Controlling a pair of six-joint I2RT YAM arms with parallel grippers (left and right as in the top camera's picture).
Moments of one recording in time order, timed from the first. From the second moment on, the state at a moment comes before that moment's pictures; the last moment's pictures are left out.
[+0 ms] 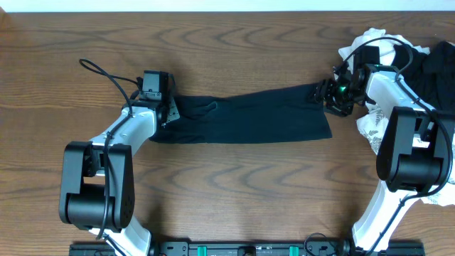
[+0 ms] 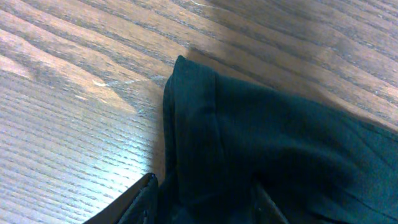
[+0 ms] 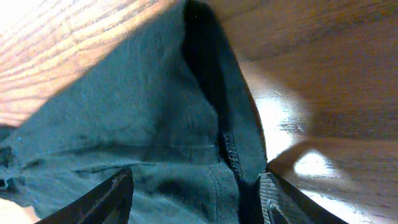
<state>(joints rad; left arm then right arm) -0.10 1.81 1.00 -0.31 -0.15 -0.40 -0.09 2.10 1.41 -0.73 -0.47 0.31</state>
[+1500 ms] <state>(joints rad) -0.10 1.81 1.00 -0.34 -0.15 -0.40 -0.03 2.12 1.42 -0.65 -0.37 0.41</state>
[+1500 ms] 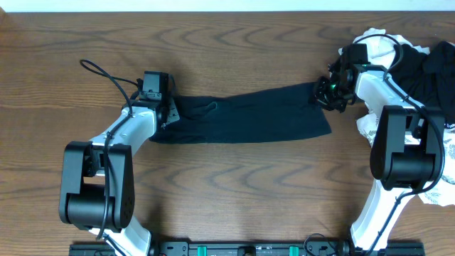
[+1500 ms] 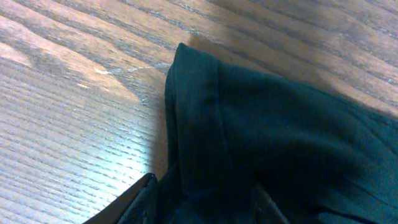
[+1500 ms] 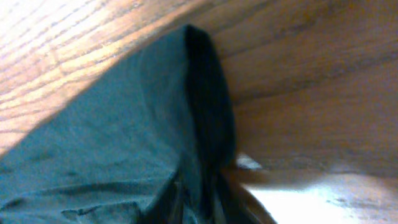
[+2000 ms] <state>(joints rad) -0.10 1.65 1.00 -0.44 -0.15 -0.38 -0.02 2.11 1.42 -0.65 -0.33 0.40</state>
